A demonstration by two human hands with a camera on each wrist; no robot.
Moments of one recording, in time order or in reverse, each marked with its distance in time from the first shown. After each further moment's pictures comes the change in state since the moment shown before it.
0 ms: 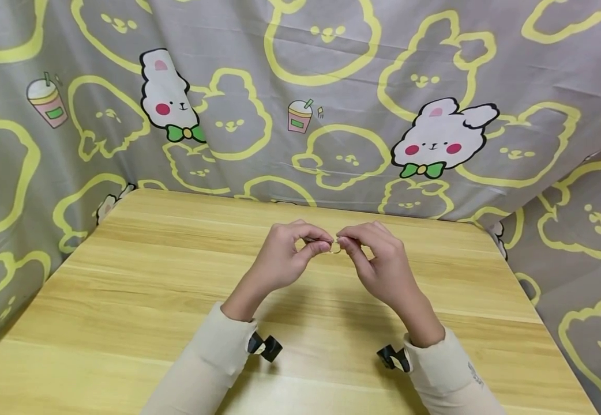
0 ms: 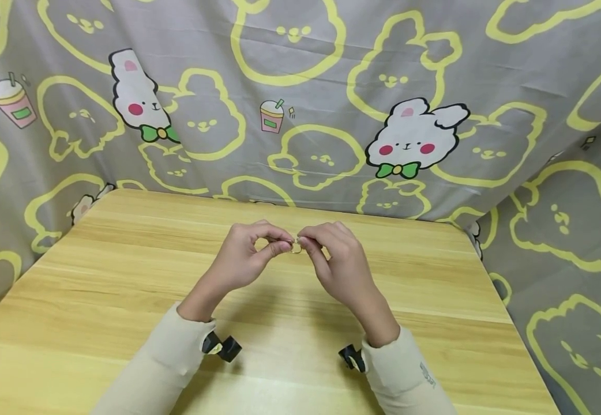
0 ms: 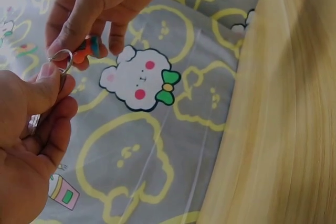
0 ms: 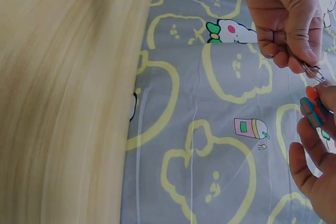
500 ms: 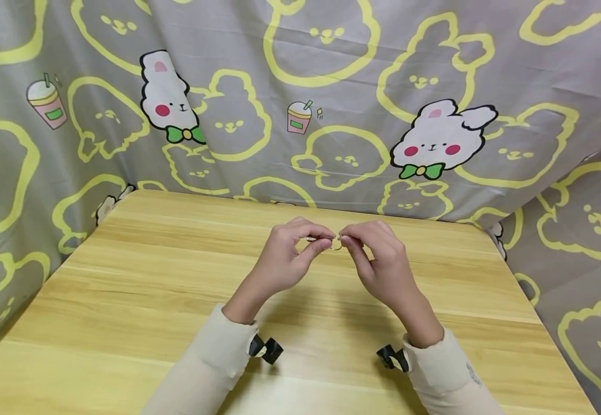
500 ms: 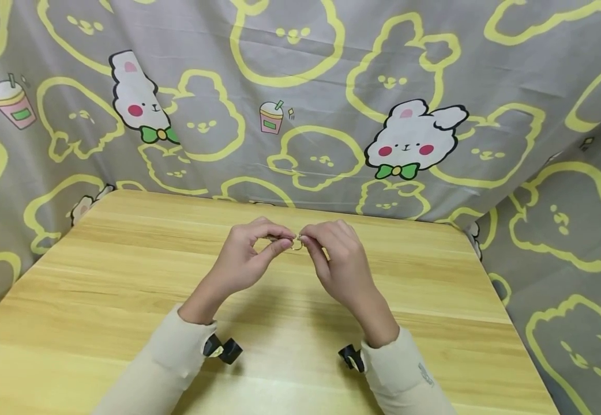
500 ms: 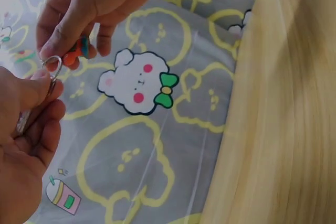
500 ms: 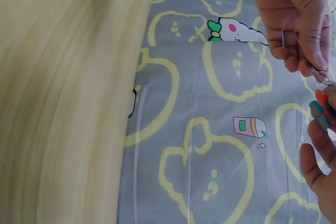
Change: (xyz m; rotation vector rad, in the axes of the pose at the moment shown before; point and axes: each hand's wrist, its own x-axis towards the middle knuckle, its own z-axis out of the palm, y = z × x) left_hand 0.001 0.000 0.004 -0.018 0.056 0.080; right_hand 0.002 0.004 0.002 -0.047 0.087 -0.116
